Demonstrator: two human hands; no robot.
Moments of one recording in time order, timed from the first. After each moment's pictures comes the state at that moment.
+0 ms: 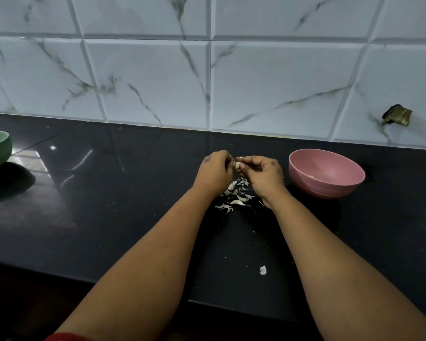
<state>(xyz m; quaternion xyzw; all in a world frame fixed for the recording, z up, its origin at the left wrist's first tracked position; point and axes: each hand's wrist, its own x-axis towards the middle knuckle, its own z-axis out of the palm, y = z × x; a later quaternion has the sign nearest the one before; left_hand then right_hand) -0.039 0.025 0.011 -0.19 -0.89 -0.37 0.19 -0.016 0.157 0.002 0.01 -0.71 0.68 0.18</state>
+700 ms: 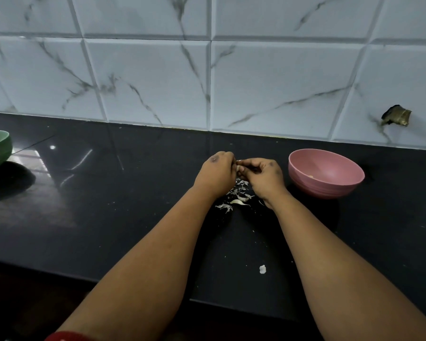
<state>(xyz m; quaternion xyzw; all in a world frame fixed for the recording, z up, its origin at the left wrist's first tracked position) -0.036 0.027 0.013 -0.24 -0.91 -0.28 0.21 -0.013 0.161 0.000 0.02 -0.75 0.63 0.18</state>
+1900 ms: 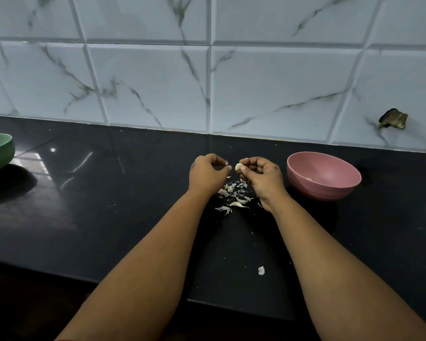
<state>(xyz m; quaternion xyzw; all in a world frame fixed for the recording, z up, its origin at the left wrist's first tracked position) -0.030 0.017 0.016 -0.07 -0.86 -0.49 0.14 -0.005 0.156 0.006 -0.01 -0.67 0.73 0.17</state>
